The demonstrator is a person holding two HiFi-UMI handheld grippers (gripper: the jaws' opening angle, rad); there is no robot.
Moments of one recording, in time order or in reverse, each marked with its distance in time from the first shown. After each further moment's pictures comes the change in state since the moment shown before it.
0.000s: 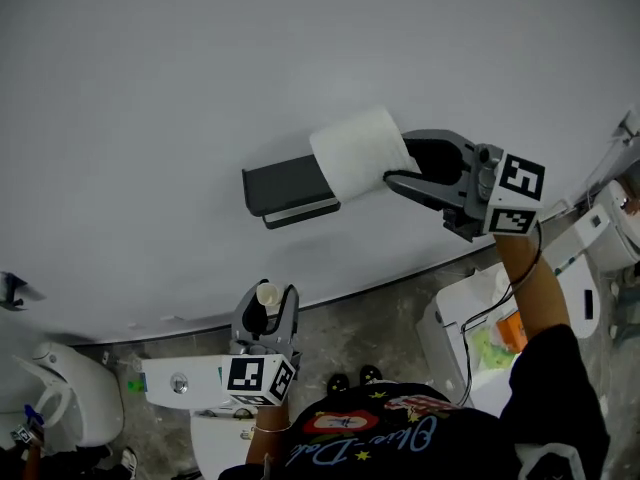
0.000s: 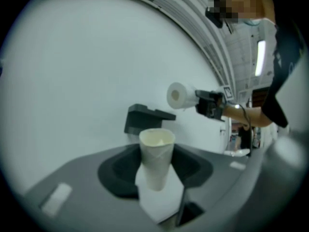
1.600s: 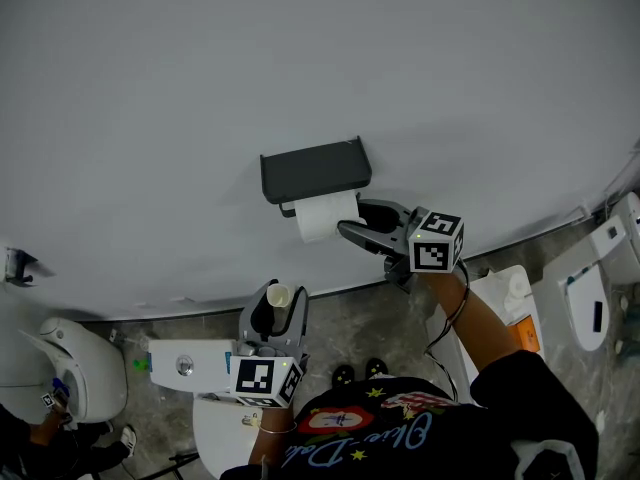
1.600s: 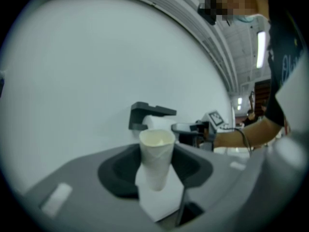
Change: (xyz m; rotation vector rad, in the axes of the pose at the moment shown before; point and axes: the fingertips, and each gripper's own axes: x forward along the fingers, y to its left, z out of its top) left arm -0.014 0.001 -0.009 0.039 0.049 0.050; right arm 0.089 0.025 -0.169 0.527 -0.050 -0.009
